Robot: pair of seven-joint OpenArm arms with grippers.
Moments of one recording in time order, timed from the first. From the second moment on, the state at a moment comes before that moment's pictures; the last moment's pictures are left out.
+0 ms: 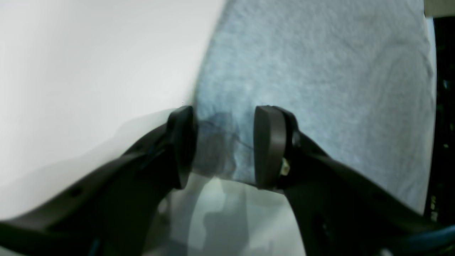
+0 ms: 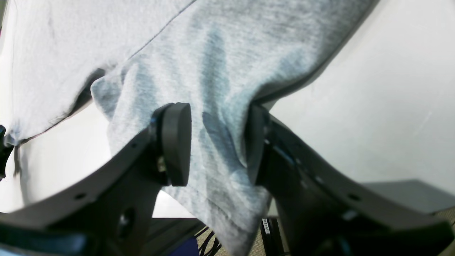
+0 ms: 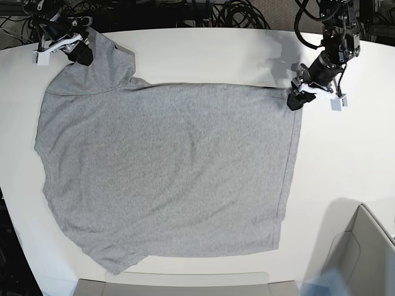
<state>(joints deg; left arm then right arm) 22.4 -18.1 -14.2 86.6 -58.1 -5.5 37.3 -31.7 4.3 42.4 93.3 48.7 31.5 -50.2</state>
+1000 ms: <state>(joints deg) 26.1 -17.3 -11.2 93.0 -58.5 -4.2 40.3 -31.2 4.0 45.8 100.0 39.2 29.8 -55.4</state>
